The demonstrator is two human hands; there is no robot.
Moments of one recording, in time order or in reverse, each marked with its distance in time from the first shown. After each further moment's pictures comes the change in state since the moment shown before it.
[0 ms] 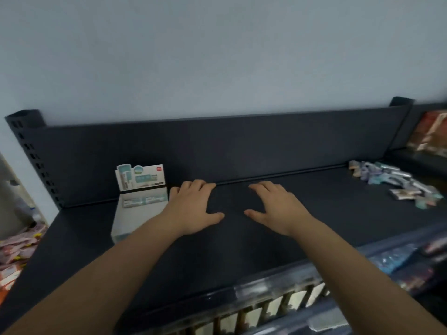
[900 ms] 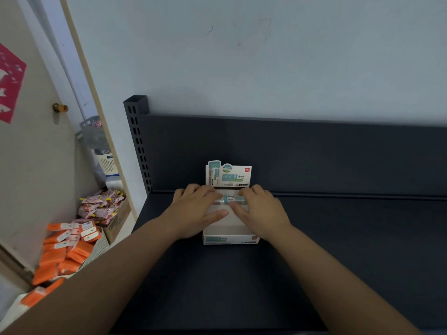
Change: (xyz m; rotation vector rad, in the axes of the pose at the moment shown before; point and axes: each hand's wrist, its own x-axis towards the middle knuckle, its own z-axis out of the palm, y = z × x) left_hand -0.054 -0.184 0.002 -0.019 -0.066 -0.139; right_hand 0.112 -0.193 0.075 0.164 0.035 -0.143
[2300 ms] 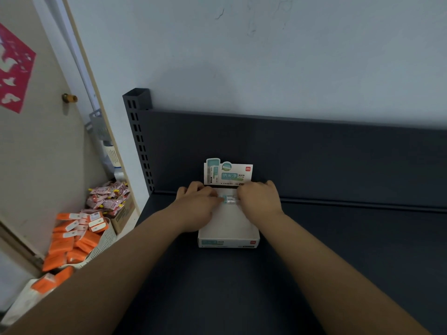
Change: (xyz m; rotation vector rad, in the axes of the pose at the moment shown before) left_hand 0.033 -0.012 -0.002 0.132 -0.210 -0.043; right_hand 0.064 -0.005 0.018 -0.414 -0.012 -0.141
